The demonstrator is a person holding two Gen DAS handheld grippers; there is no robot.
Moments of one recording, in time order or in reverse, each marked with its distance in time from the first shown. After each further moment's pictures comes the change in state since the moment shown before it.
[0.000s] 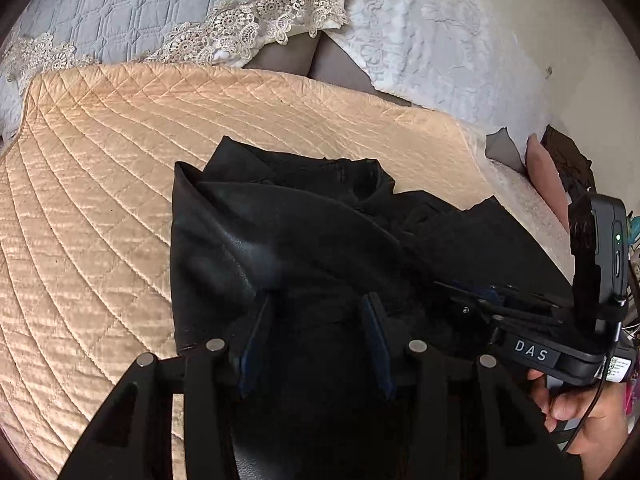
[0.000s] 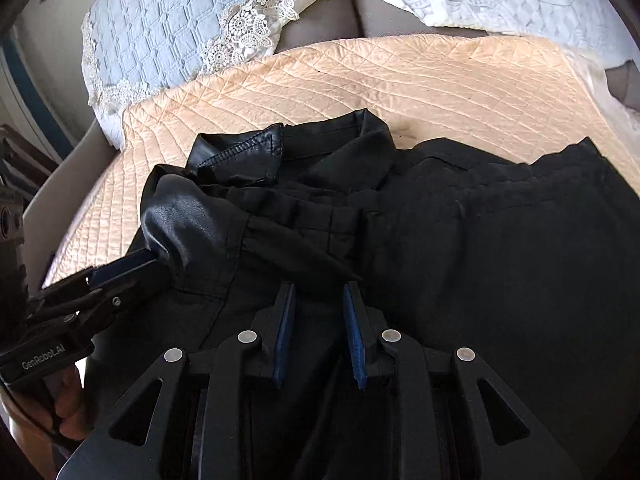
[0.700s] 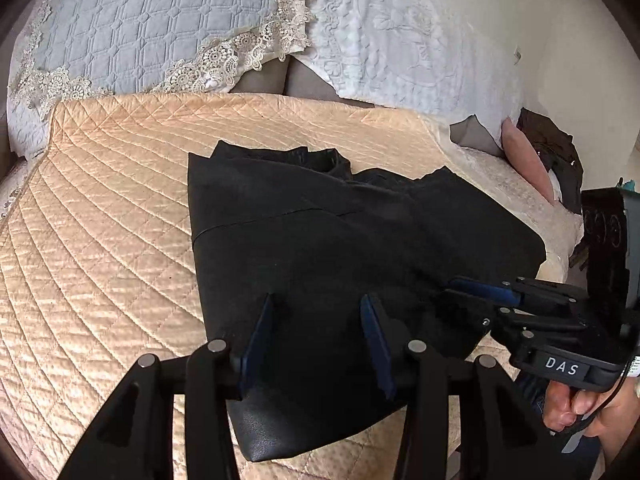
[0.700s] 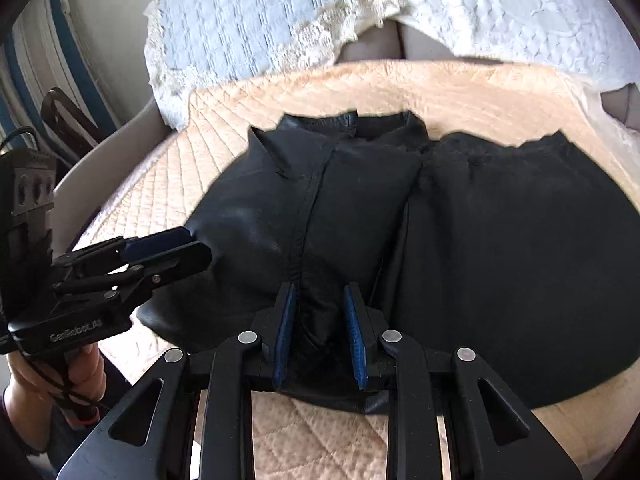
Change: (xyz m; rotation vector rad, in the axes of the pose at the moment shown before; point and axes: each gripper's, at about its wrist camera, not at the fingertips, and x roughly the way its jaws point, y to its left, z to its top) left arm -0.075 -0.032 -0.061 0.107 -0.065 0.017; right arm -0.083 0.037 -0.075 -0.110 -0.099 0.084
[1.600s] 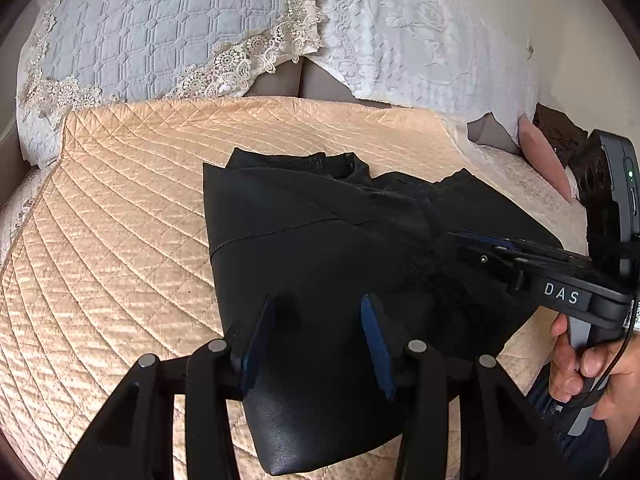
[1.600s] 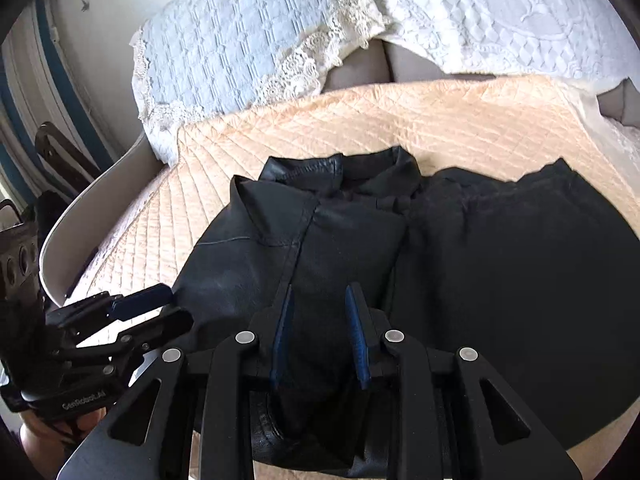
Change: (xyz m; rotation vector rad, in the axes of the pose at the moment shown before) left arm 0.006 0.003 0.012 0.001 0.004 0.067; right arm 0.011 -0.019 0.037 0.059 -0.047 -0.001
